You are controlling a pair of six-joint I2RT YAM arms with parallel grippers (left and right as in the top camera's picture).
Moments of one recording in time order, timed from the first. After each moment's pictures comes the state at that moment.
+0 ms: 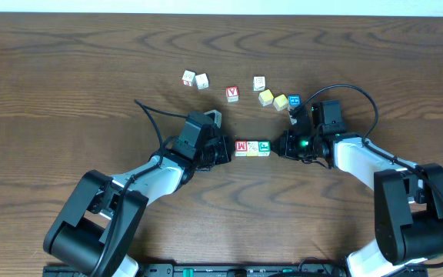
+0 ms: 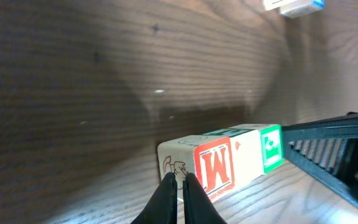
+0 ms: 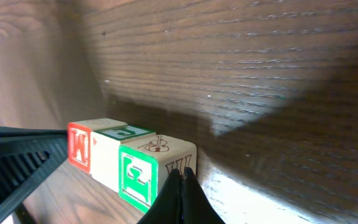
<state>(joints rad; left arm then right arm) -0.51 1.72 0.71 0.16 0.38 -0.74 0.17 1.76 0.80 -0.19 -0.63 0.38</state>
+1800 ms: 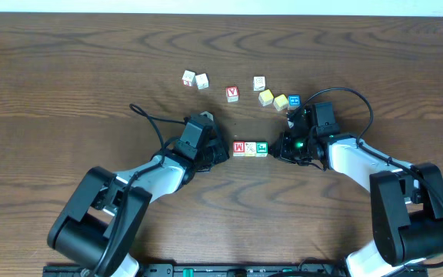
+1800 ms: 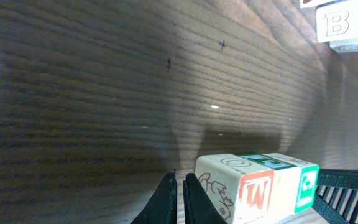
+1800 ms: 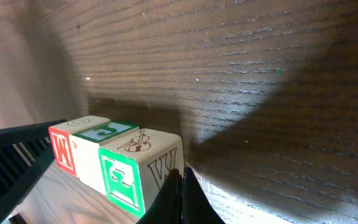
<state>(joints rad) -0.51 1.75 0.71 0.16 0.27 -0.87 0.22 1.76 0.80 -0.21 -0.55 0.49</state>
